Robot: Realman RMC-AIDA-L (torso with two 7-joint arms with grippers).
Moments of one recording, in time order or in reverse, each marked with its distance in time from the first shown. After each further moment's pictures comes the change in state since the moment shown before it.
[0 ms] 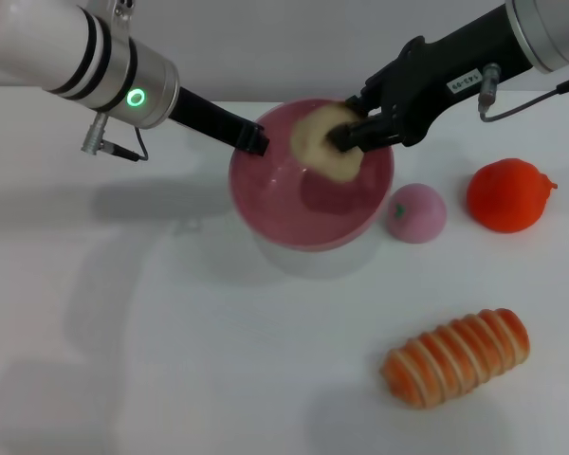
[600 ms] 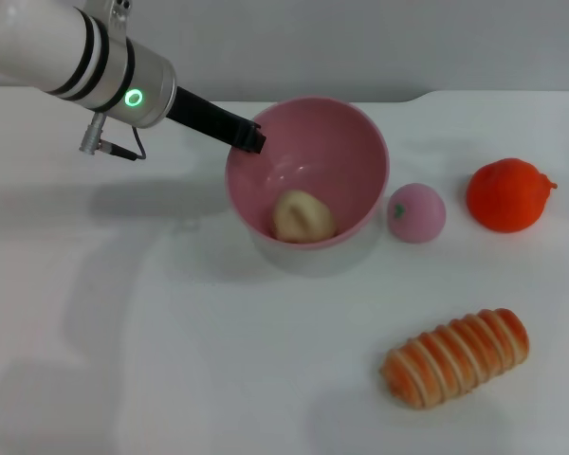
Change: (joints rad) left arm 0.006 0.000 0.000 -0.001 0.003 -0.016 0.005; right arm -0.233 -0.010 0.317 -0.013 0.568 0.048 -0.256
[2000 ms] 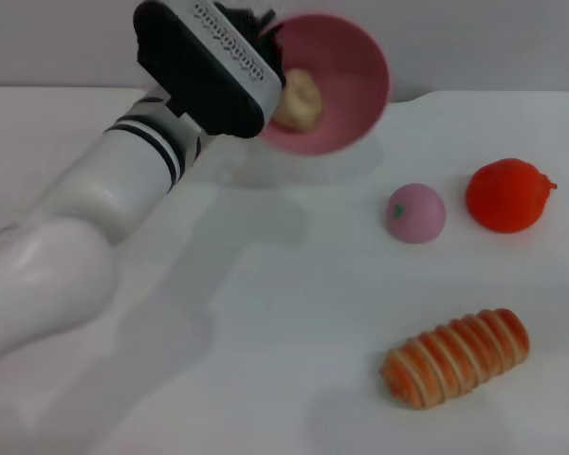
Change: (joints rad) left arm 0.326 -0.006 0.894 0.062 -0.449 -1.448 0.689; right arm -0.292 0.025 0.086 0.746 0.908 0.089 -0.831
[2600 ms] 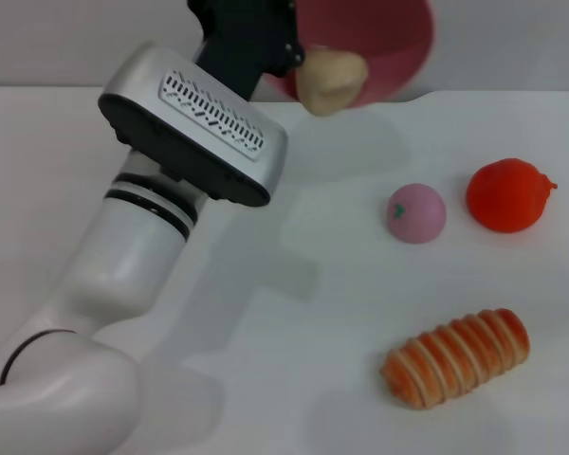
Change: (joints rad) left arm 0.090 -0.007 0.285 0.015 0.143 -0.564 -0.174; right arm 0.046 -0.012 0.014 -0.013 0.018 0.016 -0.092
